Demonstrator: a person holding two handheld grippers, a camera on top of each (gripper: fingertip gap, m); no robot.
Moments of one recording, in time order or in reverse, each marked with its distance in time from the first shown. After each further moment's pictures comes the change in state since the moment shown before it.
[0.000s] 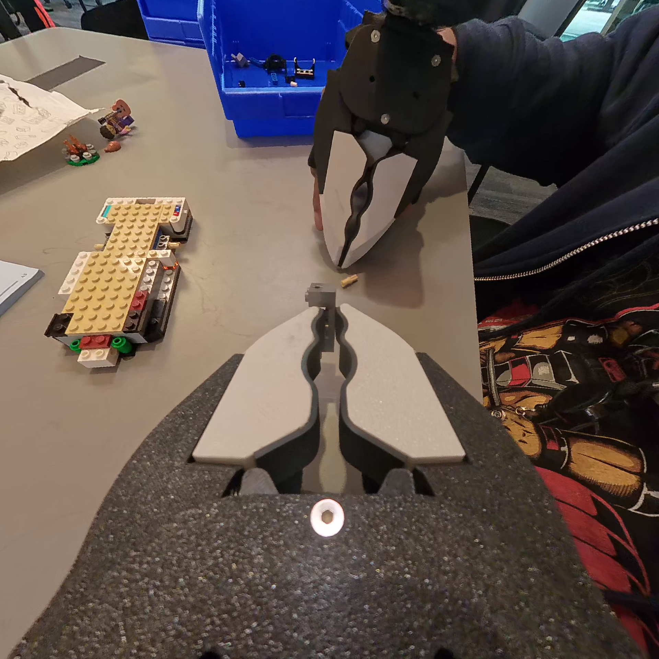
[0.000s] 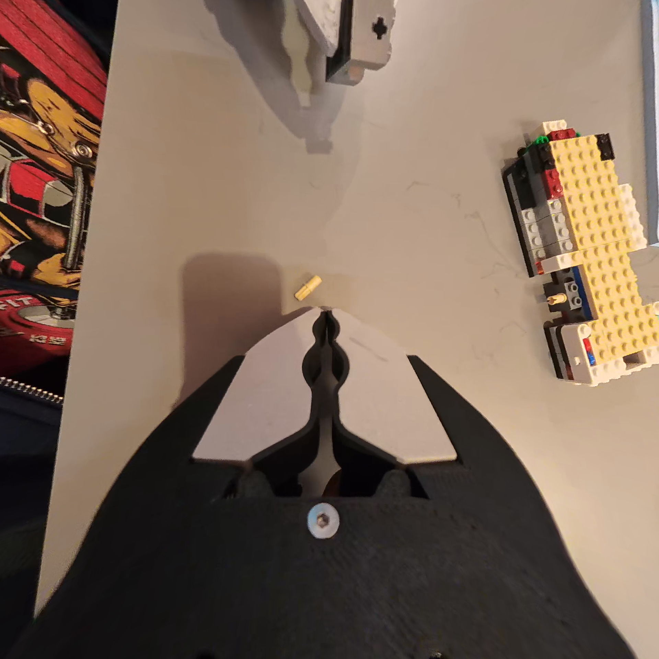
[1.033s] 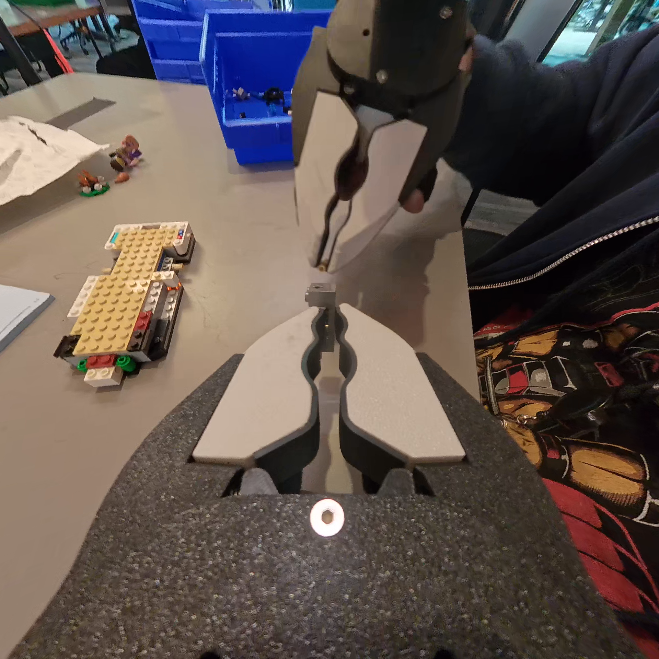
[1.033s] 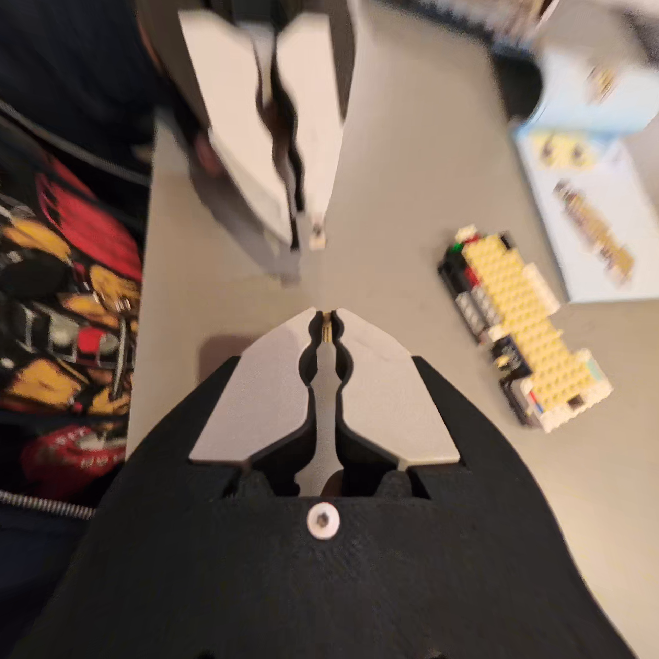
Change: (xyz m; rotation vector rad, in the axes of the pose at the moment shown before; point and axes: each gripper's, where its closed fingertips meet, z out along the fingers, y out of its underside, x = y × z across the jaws) left arm 0.004 -0.009 -0.001 0.058 0.000 0.037; right arm 0.017 -0.072 -0.016 0.233 0.082 0.140
